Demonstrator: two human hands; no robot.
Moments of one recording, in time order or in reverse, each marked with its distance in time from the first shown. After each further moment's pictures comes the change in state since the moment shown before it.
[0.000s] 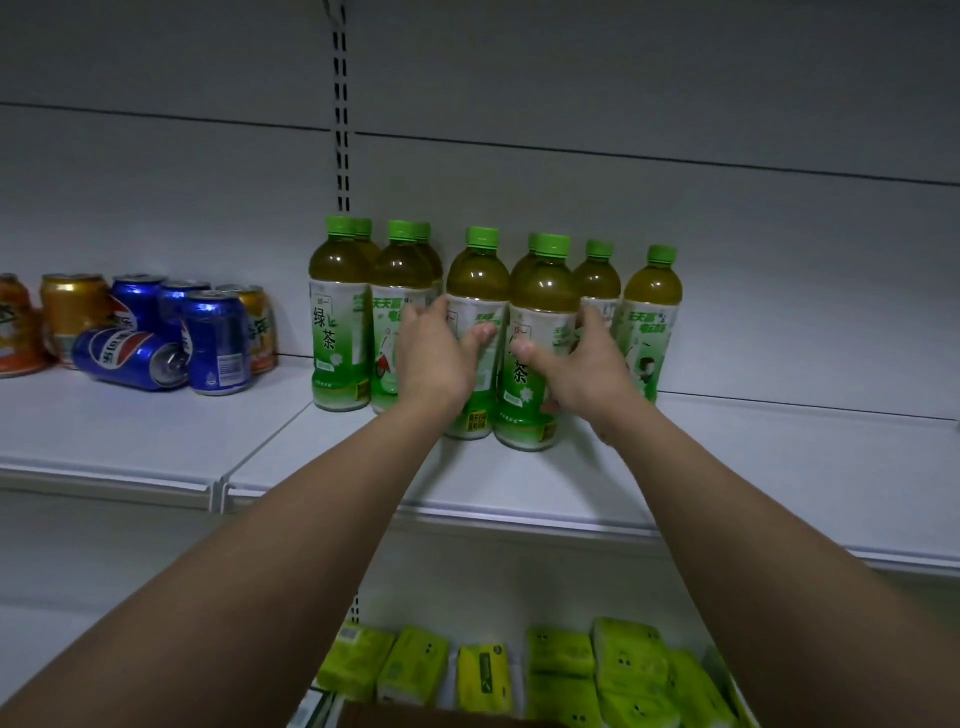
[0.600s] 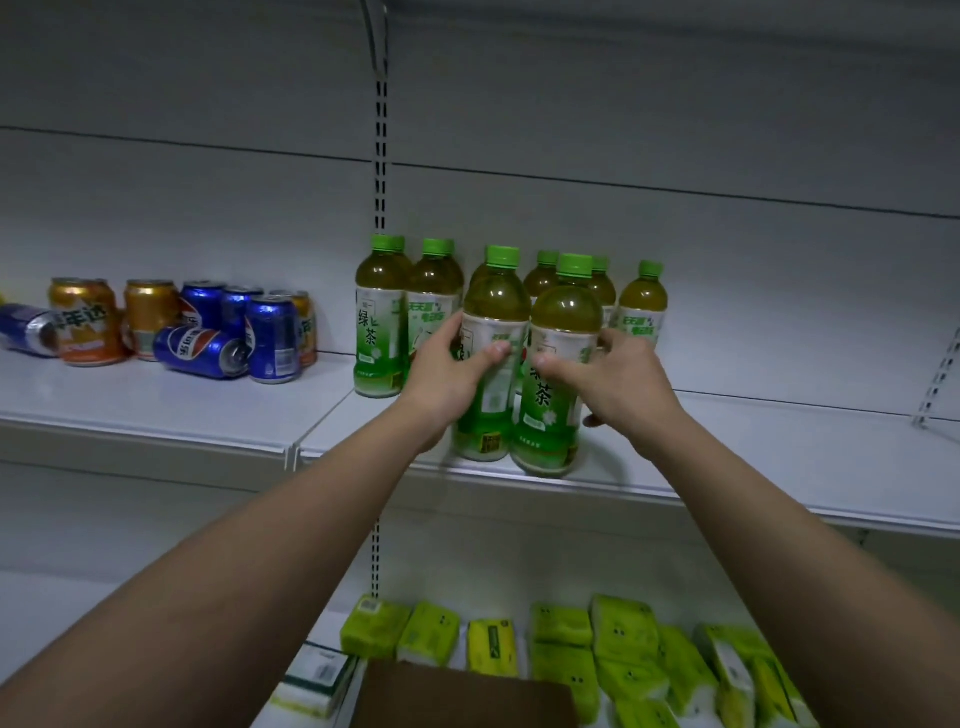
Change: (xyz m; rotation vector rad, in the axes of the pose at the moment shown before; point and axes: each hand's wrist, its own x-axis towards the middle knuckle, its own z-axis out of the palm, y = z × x) left_hand -0.058 0.003 -0.066 -0.541 -0.318 -0.071; right_hand -0.087 -0.044 -0.036 -0.092 -0.033 0.001
